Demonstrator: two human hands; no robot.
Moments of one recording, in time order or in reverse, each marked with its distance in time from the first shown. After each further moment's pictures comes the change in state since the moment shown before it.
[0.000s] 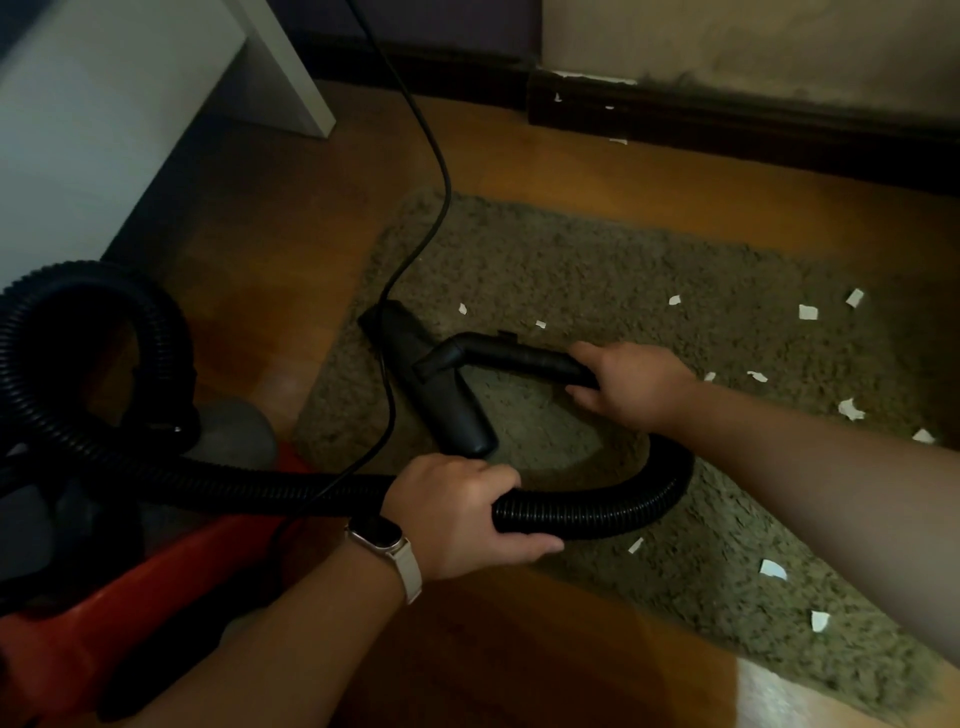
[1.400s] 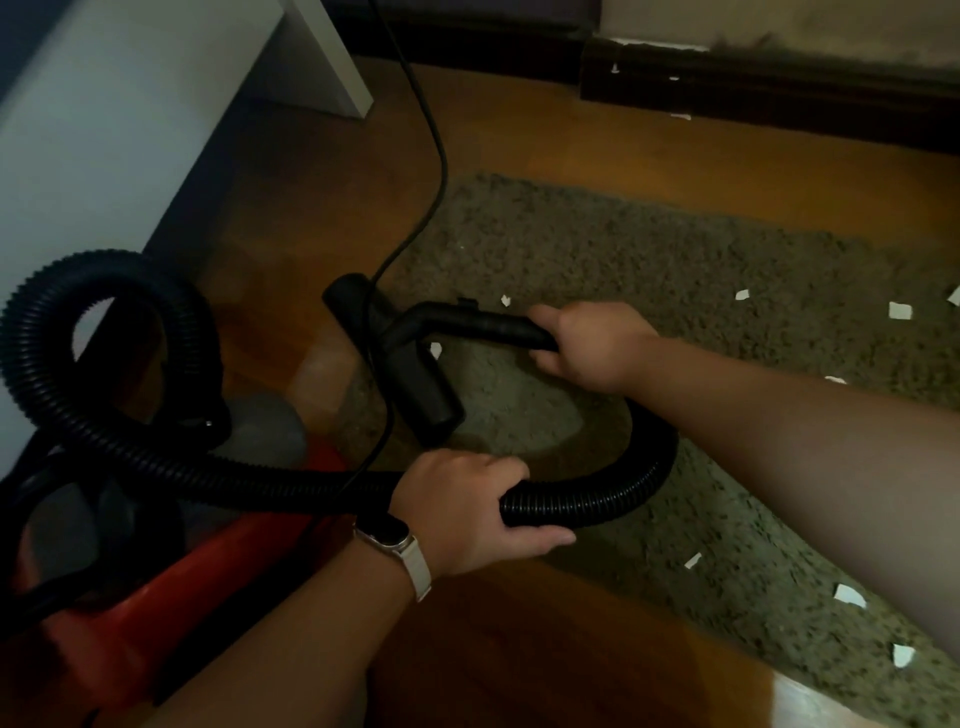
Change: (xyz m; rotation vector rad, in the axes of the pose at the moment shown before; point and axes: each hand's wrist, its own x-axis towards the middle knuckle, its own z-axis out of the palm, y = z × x) left_hand -0.010 -0.033 -0.008 0.038 -0.029 -0.100; right_hand 0.076 -0.060 -0.013 0.011 0.079 -0.173
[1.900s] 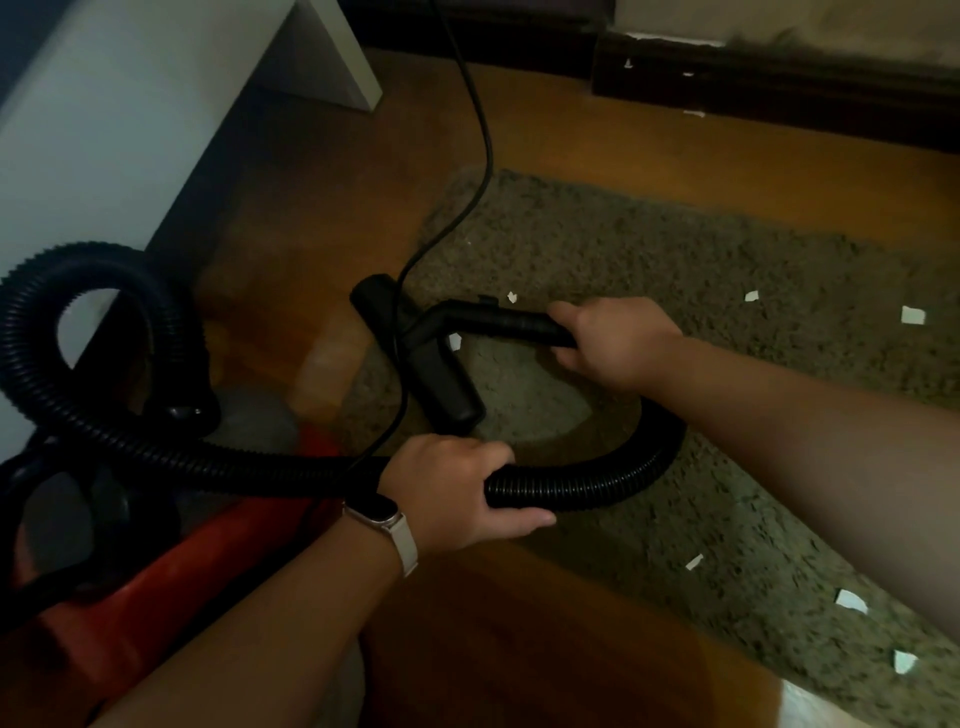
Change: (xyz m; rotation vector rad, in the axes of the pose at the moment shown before) left_hand 0.002 -0.019 0.001 0.006 0.017 0.002; right_hand -0.006 0.008 -0.006 -0.101 -0.025 0.029
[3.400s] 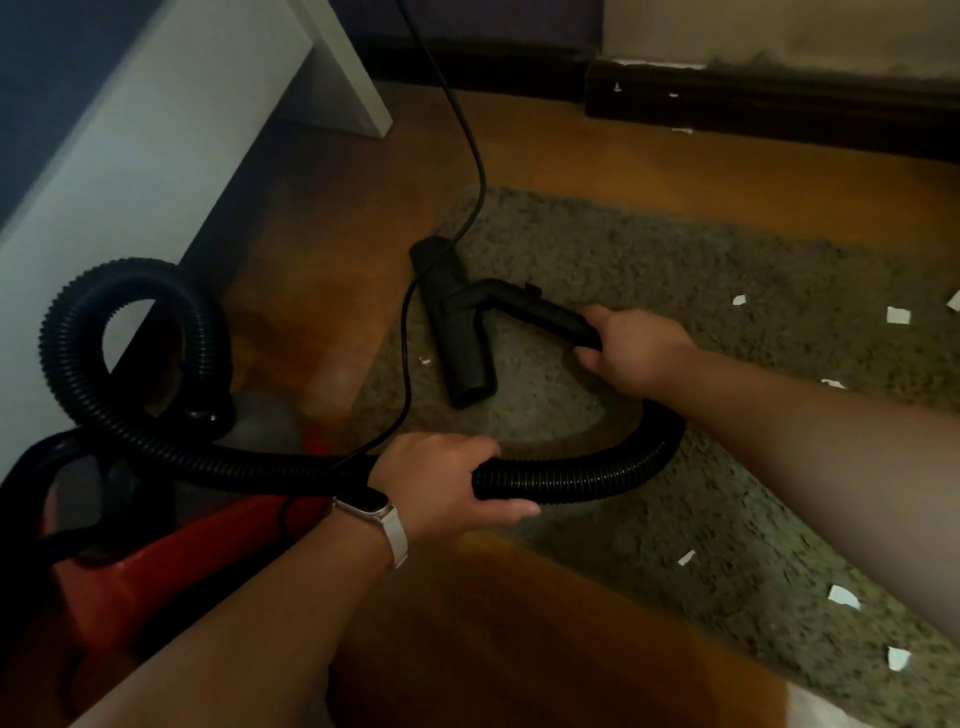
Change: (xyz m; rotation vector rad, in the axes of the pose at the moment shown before) left_hand -0.004 0.010 -0.015 0.110 -0.121 -0.138; right_hand -0.020 0.019 0.003 0.251 -0.103 0.249
